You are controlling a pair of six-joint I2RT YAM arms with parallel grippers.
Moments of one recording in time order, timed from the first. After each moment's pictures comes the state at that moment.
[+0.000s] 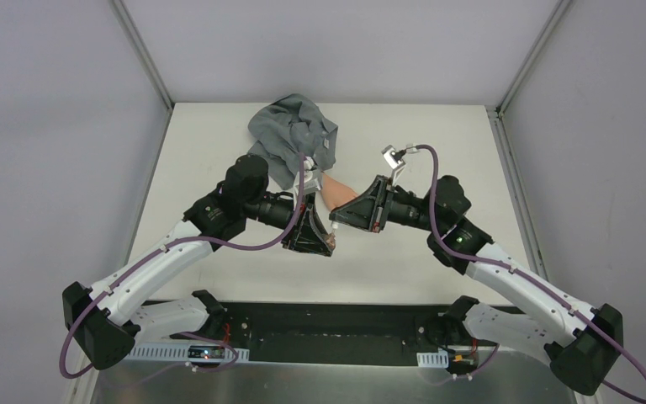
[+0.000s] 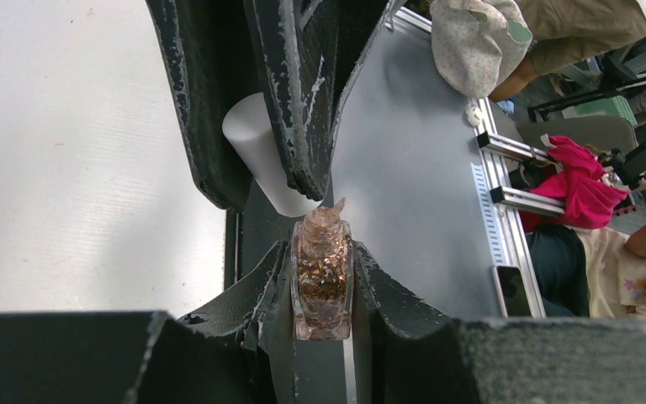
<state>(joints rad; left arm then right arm) -0.73 1.06 0.98 -0.27 1.02 -0.25 0.77 0.95 0.77 0.27 -0.60 0.90</state>
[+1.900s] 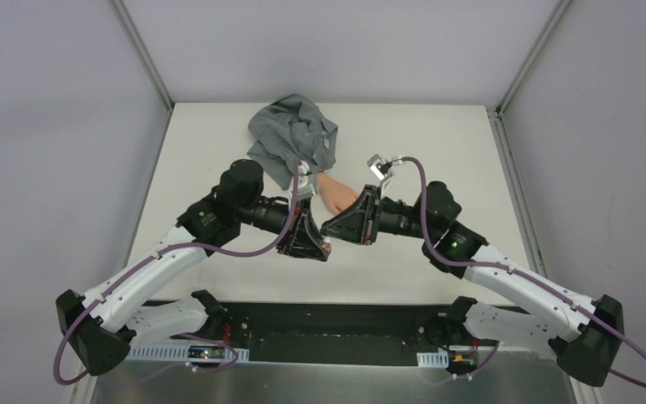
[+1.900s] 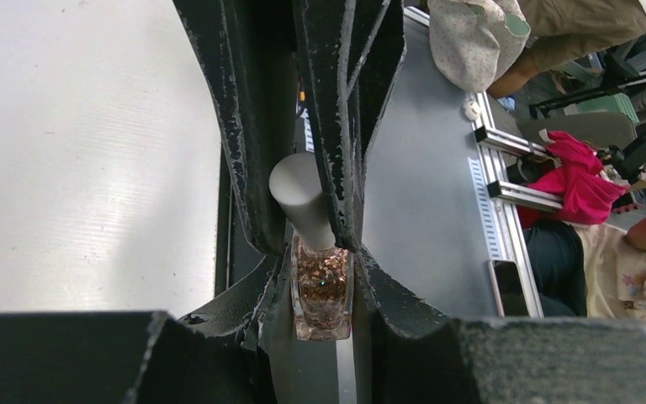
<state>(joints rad) -0.73 1.01 0.97 -0.30 0.99 -0.25 0.88 0.96 0.78 0.24 -0.58 0.78</state>
